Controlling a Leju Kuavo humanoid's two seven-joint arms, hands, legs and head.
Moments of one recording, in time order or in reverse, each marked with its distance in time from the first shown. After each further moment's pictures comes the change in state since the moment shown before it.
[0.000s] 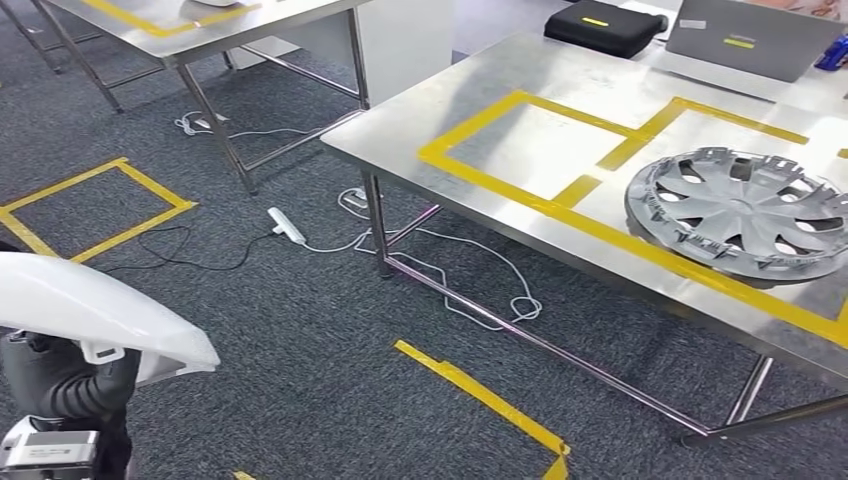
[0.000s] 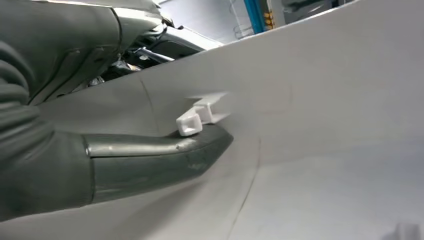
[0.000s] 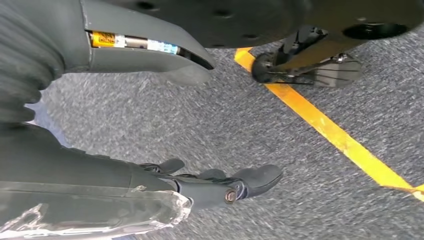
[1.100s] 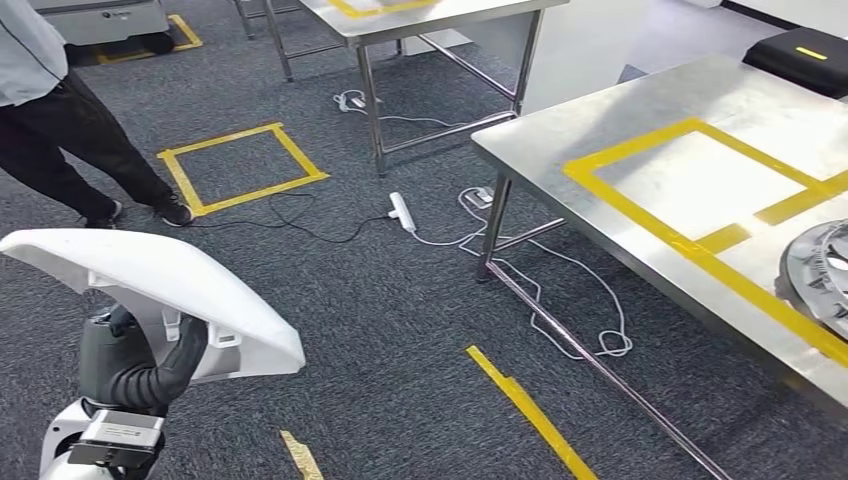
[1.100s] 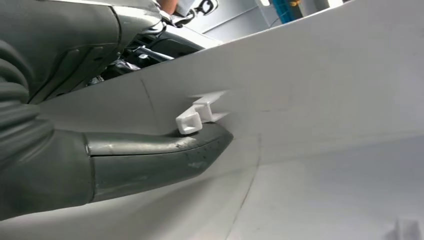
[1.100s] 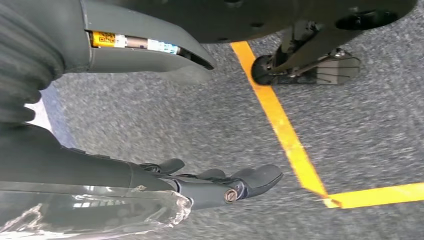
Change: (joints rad) left arm -0.074 0.020 -0.129 0.046 -0.038 -0.040 0.124; right arm -0.014 -0.008 0.007 0.035 -0.027 -0.015 -0.018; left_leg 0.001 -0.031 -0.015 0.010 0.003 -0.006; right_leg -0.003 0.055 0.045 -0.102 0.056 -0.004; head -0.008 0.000
